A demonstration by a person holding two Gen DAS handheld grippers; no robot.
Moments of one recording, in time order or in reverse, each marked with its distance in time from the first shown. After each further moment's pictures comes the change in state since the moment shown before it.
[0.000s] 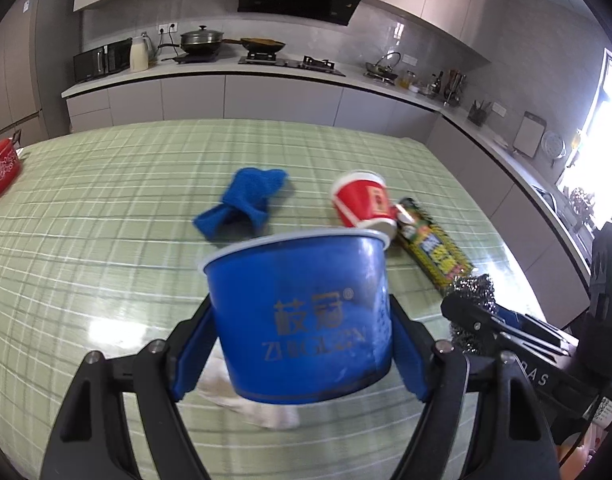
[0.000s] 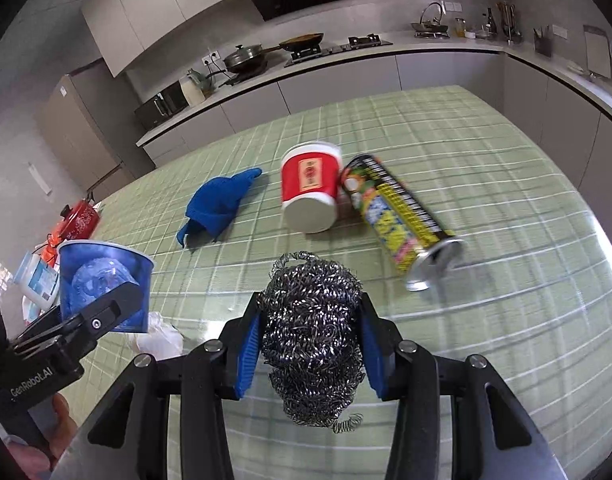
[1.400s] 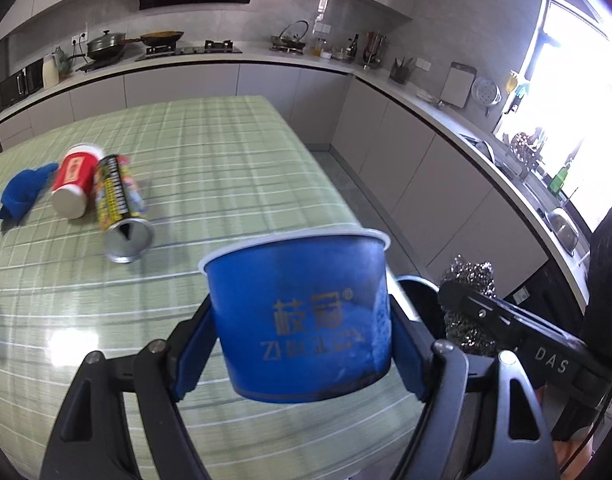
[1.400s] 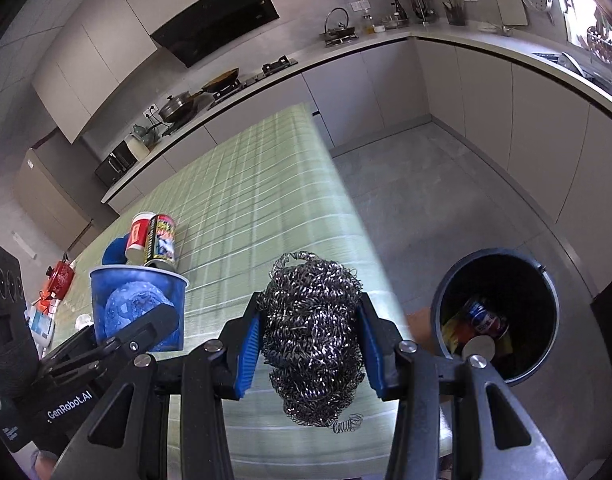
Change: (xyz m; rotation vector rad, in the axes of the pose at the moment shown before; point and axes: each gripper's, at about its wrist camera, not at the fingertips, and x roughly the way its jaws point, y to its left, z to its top) left arm 0.037 -0.307 -0.054 0.125 0.062 -0.164; right arm -0.157 -0.298 -0.024 0.207 -0.056 -0.066
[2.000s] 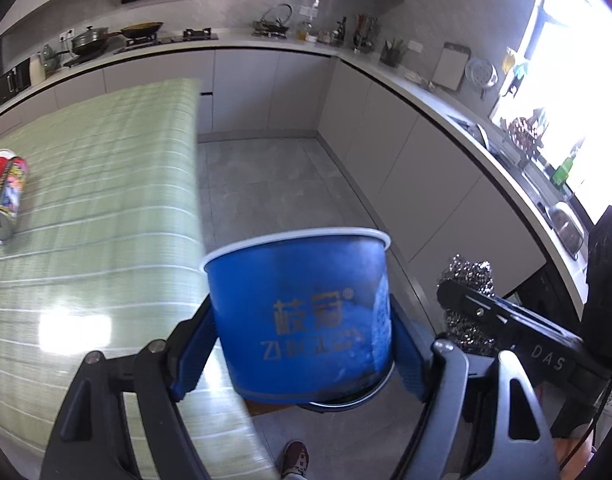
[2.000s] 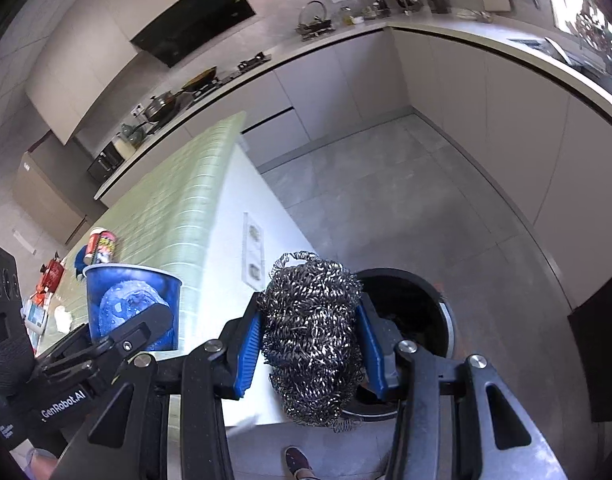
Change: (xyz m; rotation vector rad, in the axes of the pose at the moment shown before) left arm 0.081 -0.174 0.002 -0.017 0.054 0.026; right arm -0.038 -0.220 0.052 0.007 0.063 0.000
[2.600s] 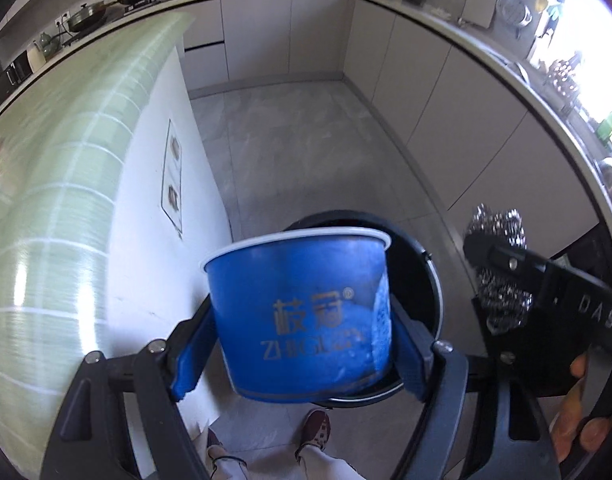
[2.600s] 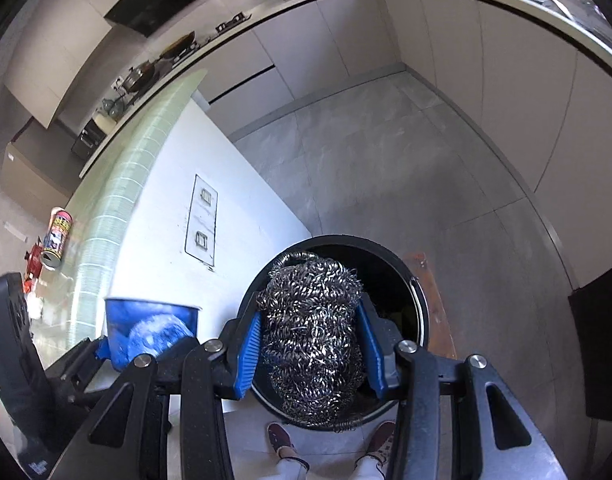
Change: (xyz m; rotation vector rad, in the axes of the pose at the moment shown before) left arm 0.104 -0.031 -0.041 0.024 0.188 0.157; right arm 0.091 -0.071 -0.005 0.006 0.160 -0.004
